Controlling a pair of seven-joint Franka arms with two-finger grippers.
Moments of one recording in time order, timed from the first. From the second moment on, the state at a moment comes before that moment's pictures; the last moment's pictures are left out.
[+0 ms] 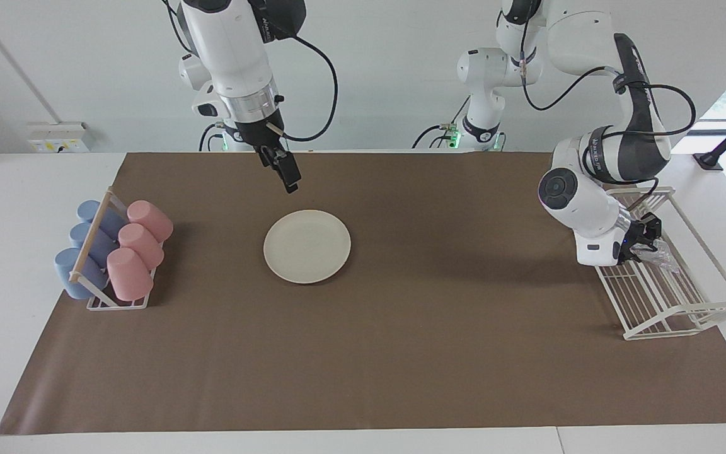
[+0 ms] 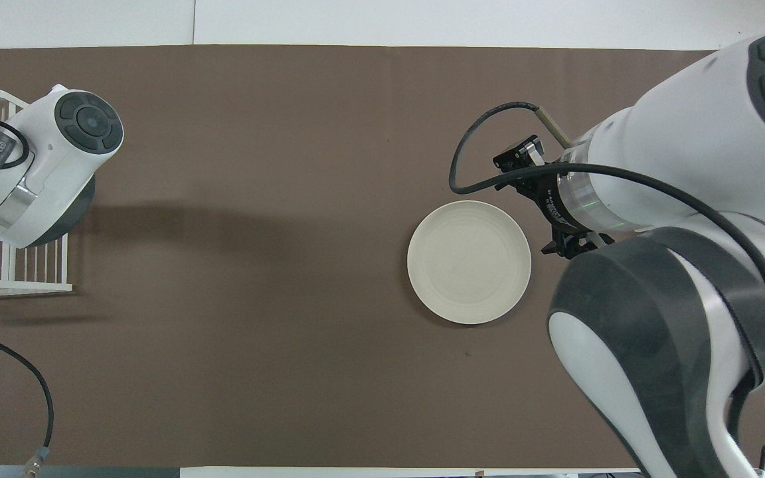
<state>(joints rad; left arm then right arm) -0.10 0.29 -0.03 -1.77 1.00 1.86 -0.74 0.41 0.05 -0.05 -1.59 0.10 1.68 1.33</state>
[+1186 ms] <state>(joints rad) -0.10 0.27 -0.05 -1.40 0.43 1.55 -0.51 0.46 0.07 -0.05 -1.59 0.11 1.68 1.41</state>
